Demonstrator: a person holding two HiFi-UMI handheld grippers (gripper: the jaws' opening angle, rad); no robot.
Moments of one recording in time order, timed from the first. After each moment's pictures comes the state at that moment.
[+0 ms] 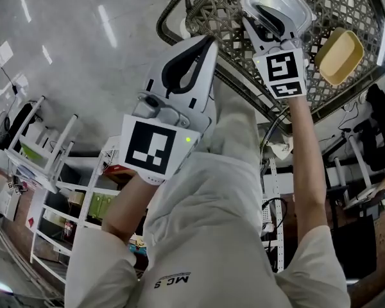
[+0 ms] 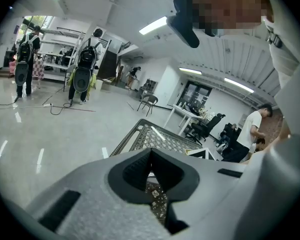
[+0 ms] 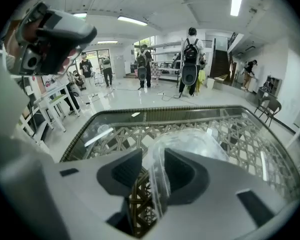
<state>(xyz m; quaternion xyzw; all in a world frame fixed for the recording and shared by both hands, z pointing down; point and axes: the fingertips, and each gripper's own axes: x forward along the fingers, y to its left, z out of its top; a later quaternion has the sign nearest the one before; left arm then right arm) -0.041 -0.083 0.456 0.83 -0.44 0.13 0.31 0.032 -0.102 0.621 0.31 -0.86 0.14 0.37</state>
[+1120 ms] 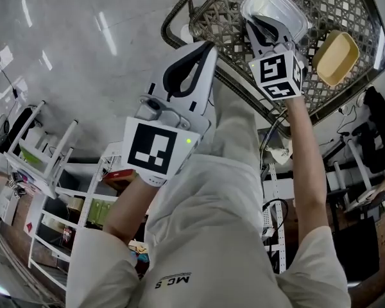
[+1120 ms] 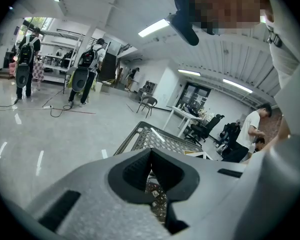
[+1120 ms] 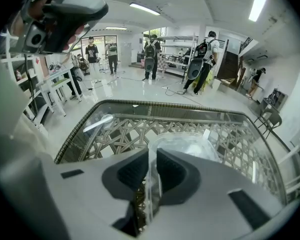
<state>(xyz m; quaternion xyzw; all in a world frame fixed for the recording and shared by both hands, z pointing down) -0.049 -0.077 0.444 0.84 -0.44 0.13 0.30 0.033 -0.093 0.625 0.28 -0.85 0.09 0.44</state>
